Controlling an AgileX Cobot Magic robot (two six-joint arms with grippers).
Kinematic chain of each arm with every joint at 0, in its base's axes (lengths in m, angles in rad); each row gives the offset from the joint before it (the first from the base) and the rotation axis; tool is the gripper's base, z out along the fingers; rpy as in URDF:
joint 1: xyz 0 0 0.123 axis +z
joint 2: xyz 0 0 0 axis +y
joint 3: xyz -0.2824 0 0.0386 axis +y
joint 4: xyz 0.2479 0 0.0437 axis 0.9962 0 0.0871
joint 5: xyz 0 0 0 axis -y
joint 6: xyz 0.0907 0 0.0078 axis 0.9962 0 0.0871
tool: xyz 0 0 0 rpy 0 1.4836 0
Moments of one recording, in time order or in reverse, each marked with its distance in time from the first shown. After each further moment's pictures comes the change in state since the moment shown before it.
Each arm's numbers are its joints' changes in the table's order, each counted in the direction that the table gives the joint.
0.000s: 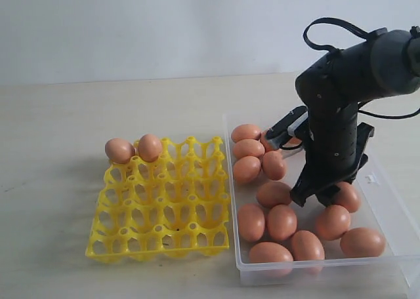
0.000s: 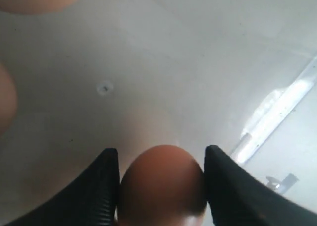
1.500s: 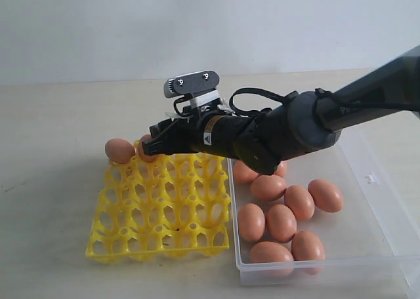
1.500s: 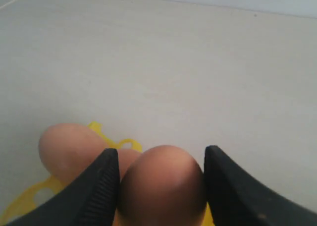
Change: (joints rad) left arm 0.000 0.000 0.000 0.000 0.000 0.000; right arm 0.212 0.180 0.002 0.066 1.383 0.404
